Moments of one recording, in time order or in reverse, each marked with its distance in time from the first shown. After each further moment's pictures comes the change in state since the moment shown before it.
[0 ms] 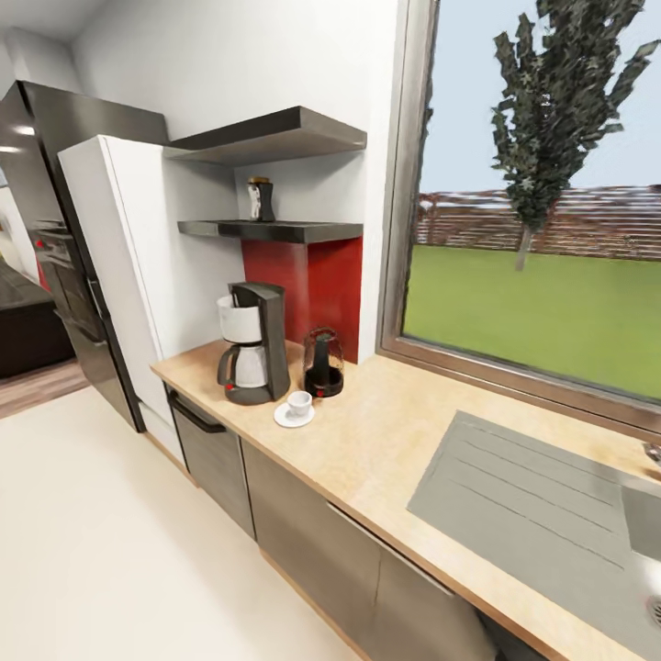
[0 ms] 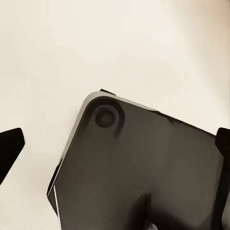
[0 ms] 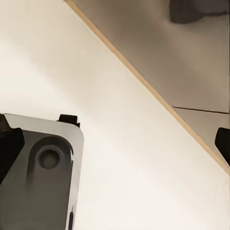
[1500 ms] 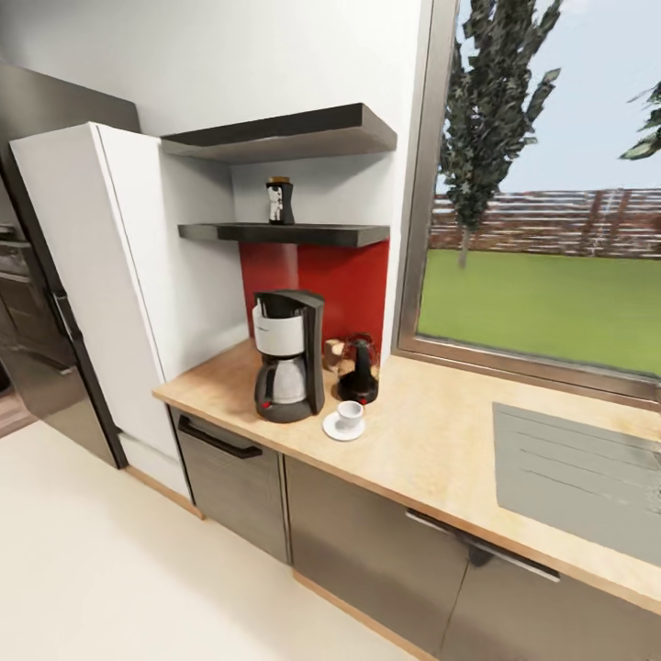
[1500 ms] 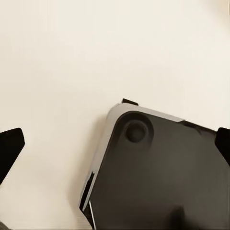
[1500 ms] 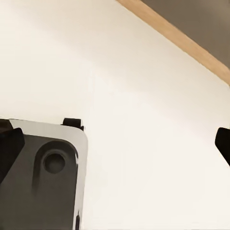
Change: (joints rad) left arm 0.000 0.112 0.000 -0.103 -0.015 0.157 -0.012; right arm 0.000 0.003 -0.004 -0.002 -0.026 -0.002 0.009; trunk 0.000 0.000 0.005
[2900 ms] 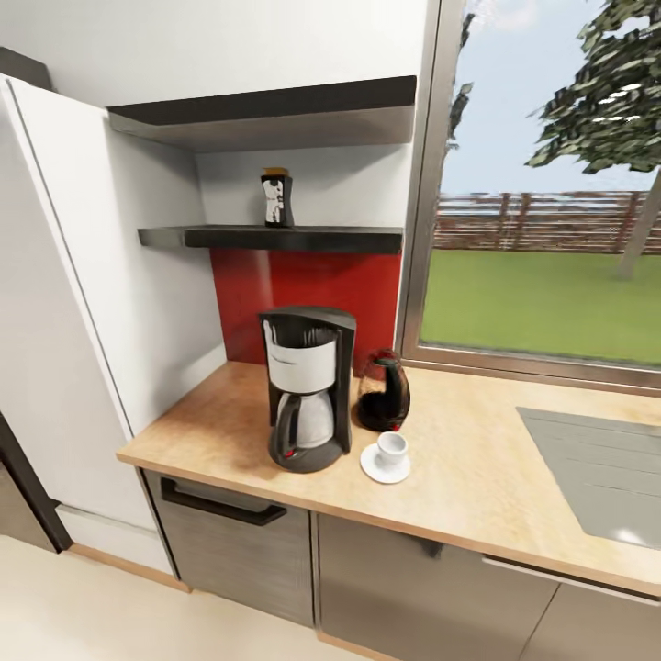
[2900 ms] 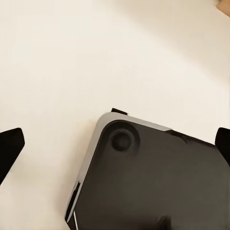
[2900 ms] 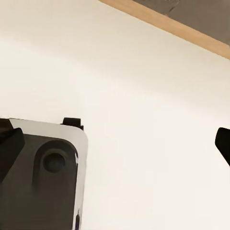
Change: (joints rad) left arm 0.000 -0.039 -0.001 0.018 0.000 -0.088 0.001; right arm 0.000 0.000 0.000 0.000 0.000 0.002 0.000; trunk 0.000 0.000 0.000
